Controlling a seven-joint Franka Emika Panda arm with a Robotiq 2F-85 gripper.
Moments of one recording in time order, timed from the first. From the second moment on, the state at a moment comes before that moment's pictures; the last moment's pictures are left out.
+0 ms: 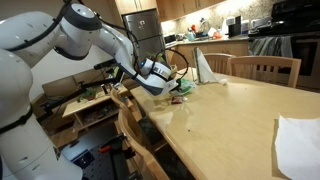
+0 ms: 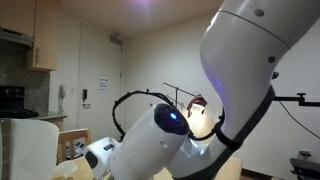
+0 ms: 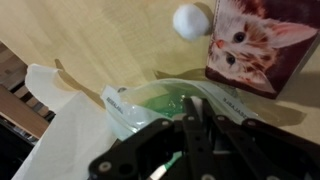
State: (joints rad) arm 0.98 1.17 -0.70 -1.67 -0.77 3.45 0.69
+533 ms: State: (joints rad) arm 0.98 1.18 -0.70 -1.67 -0.77 3.45 0.69
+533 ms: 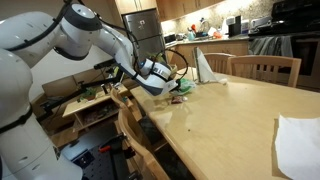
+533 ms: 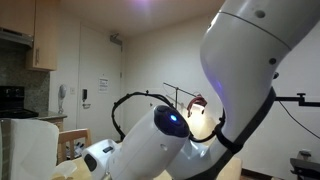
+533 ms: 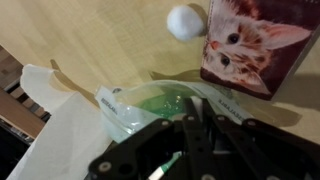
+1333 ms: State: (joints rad) arm 0.95 1.28 -0.71 -1.49 -0.75 3.45 0.69
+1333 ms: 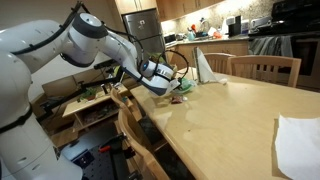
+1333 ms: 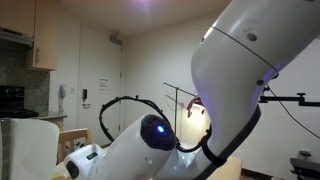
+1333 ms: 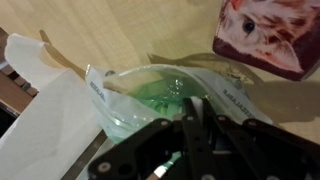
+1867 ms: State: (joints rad) arm 0.94 1.30 -0.72 -1.47 -0.74 3.45 0.69
